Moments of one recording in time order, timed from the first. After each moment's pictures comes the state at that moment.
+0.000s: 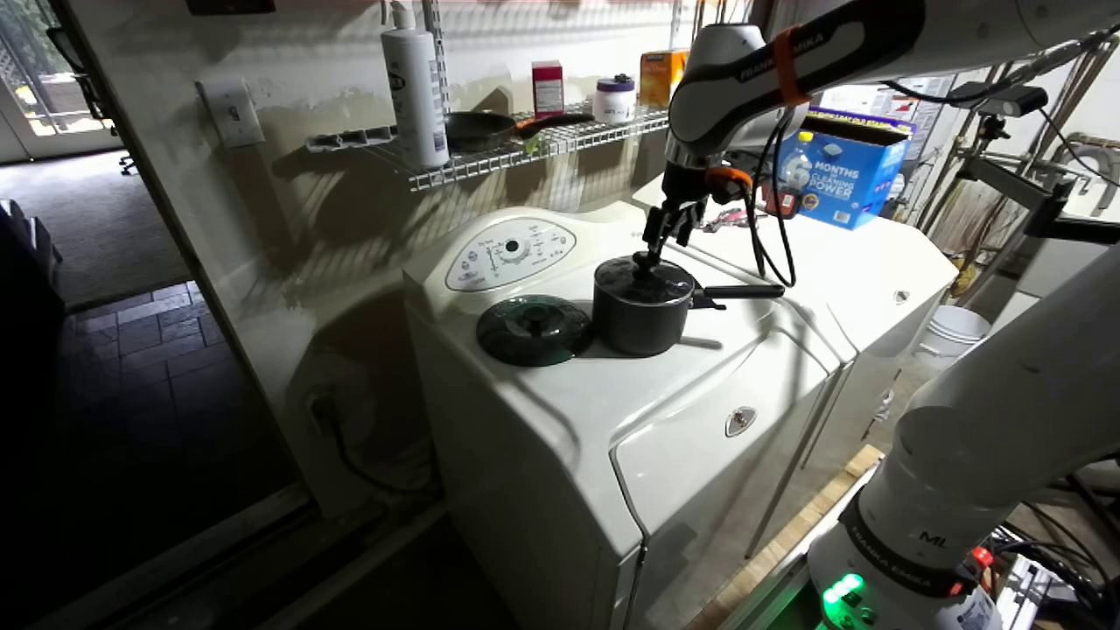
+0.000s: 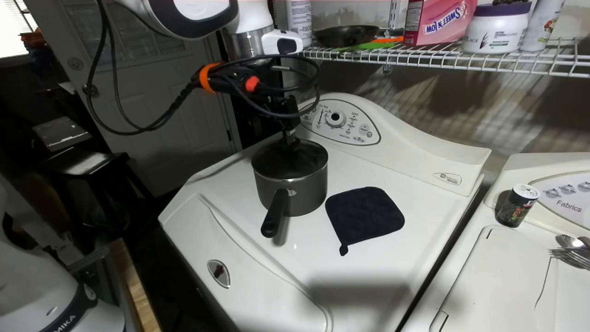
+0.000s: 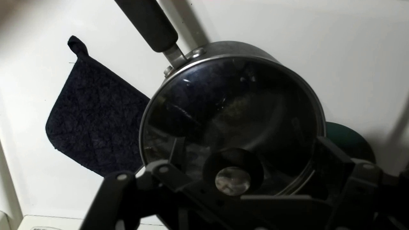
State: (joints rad) arm -0.06 -0.28 -0.09 -2.37 -0.03 2.20 -0.27
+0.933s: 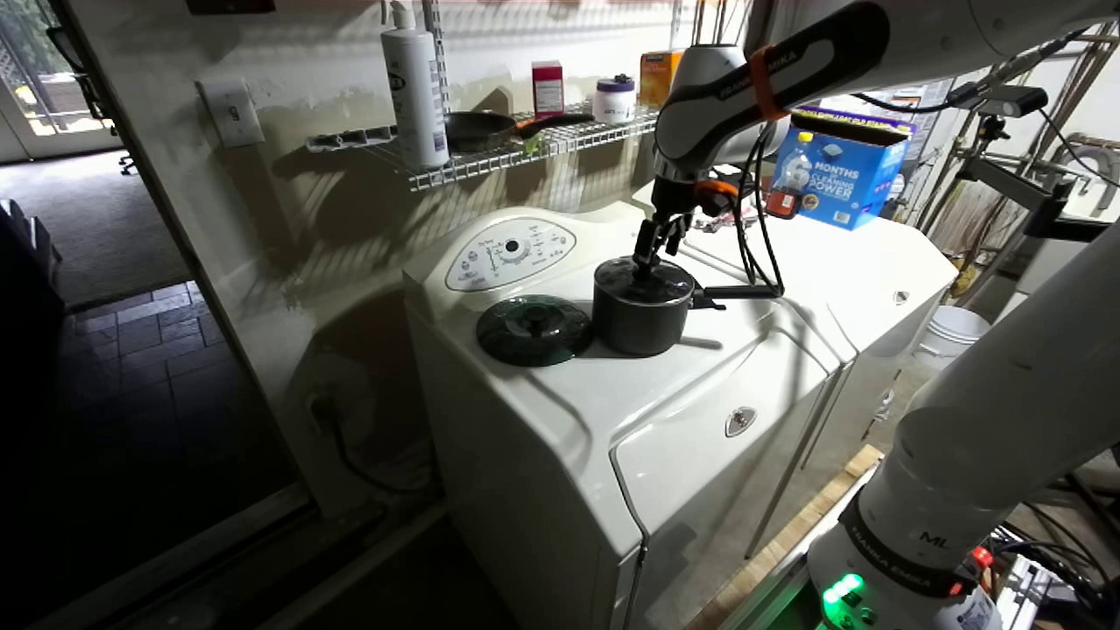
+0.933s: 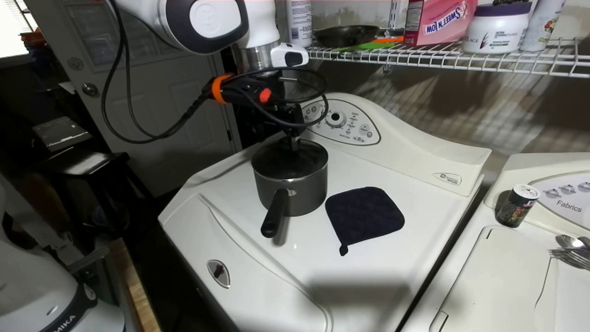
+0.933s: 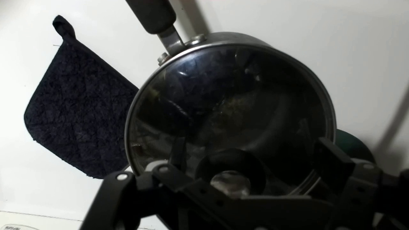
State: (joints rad) arm -0.05 -0.21 -0.09 -2.36 -0.03 2.25 -0.33
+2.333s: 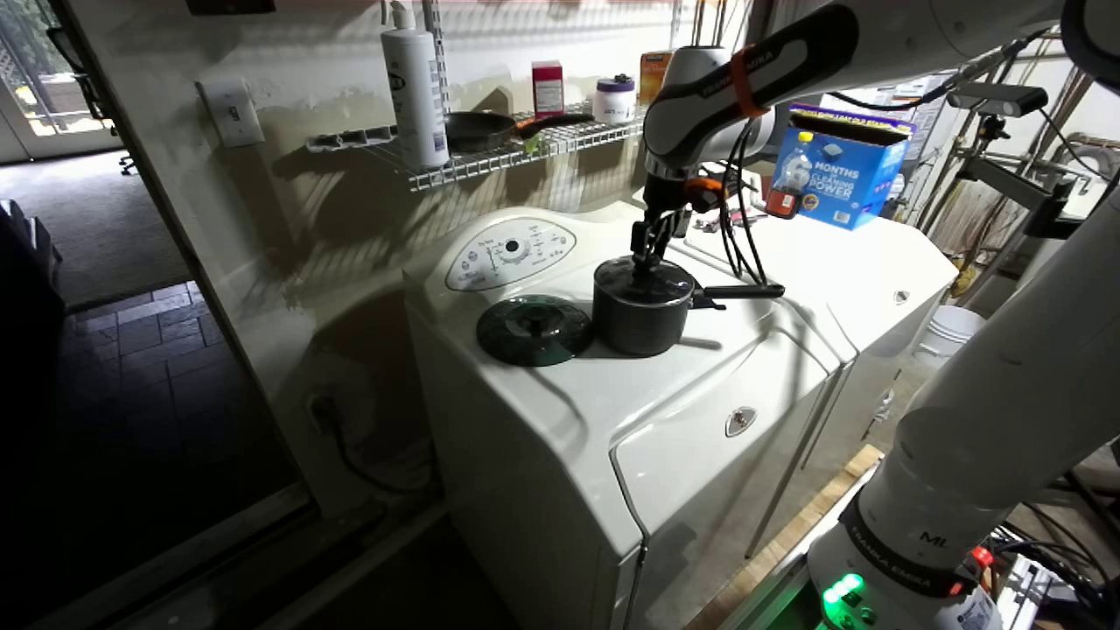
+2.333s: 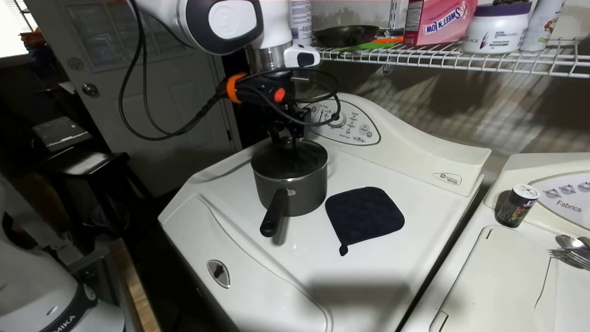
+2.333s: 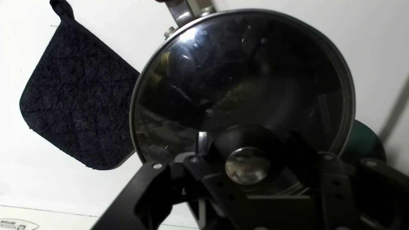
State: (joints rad) arm -0.05 -0.14 -0.10 -2.29 0.00 2.25 -0.35
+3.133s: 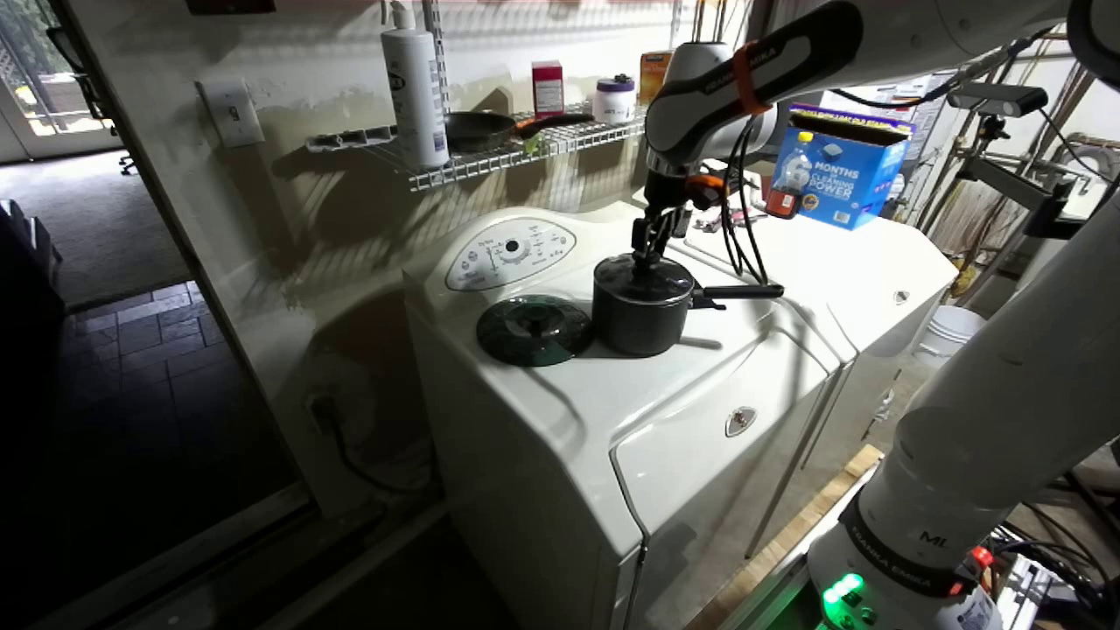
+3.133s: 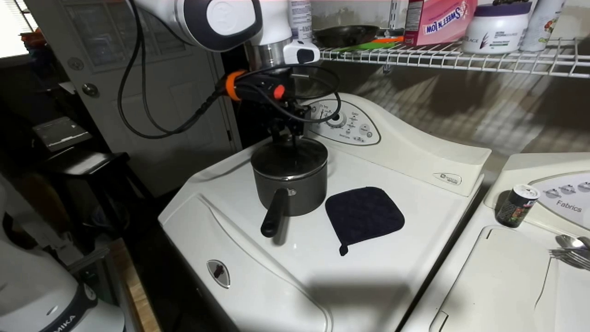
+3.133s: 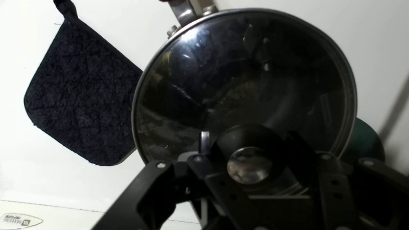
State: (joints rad) arm -0.05 -0.15 -0.10 -2.28 0.00 2.25 -0.35
